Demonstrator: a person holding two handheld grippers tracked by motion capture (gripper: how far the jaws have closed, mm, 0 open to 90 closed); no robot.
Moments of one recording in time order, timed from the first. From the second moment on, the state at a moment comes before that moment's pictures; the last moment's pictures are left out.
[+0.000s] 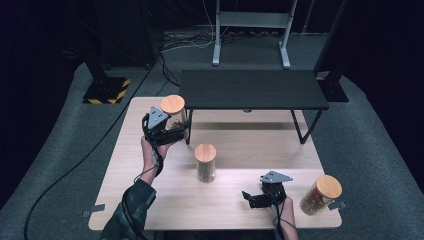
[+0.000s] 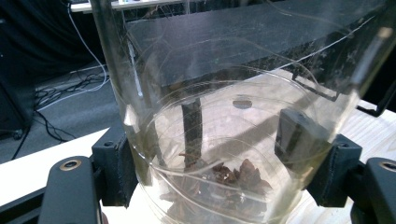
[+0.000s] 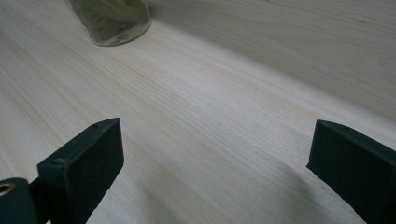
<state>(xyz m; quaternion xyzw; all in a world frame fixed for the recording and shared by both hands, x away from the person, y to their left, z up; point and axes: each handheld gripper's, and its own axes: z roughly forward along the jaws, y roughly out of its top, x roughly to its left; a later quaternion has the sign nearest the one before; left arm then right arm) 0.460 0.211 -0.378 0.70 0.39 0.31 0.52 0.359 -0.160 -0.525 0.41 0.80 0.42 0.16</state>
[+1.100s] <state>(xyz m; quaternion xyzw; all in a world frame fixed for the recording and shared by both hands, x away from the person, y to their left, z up) 0.465 0.205 -0.350 0.70 0.37 0.30 0.53 0.359 -0.160 -0.525 0.41 0.80 0.42 0.16</state>
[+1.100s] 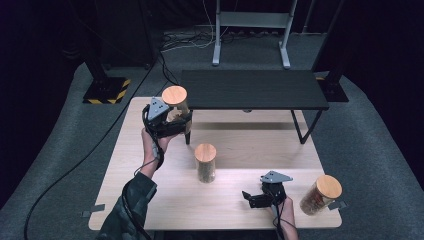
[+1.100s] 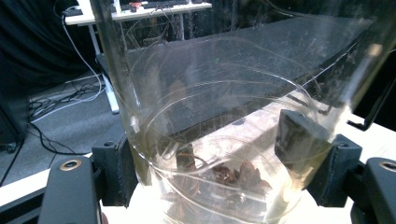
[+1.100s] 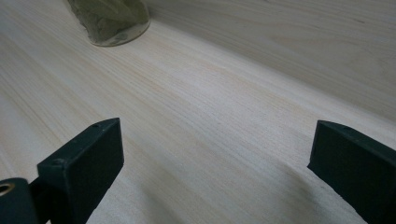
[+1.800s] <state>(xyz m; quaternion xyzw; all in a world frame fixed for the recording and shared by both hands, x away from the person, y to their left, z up) 0.469 0.203 -0.332 0.70 0.37 0.30 0.53 0.359 -0.160 -0.525 0.41 0.80 0.42 0.16</state>
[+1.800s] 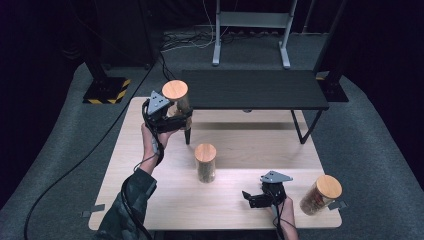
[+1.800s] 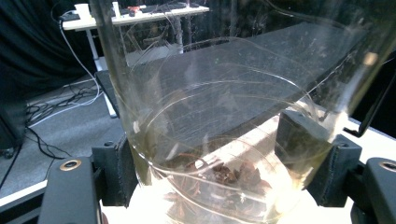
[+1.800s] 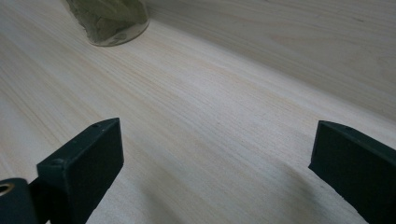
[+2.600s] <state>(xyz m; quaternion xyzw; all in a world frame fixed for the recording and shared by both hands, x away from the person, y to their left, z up) 0.474 0.195 -0.306 0.70 0.35 0.31 0.54 0.360 -0.160 -0.525 0.41 0.80 0.41 0.16</state>
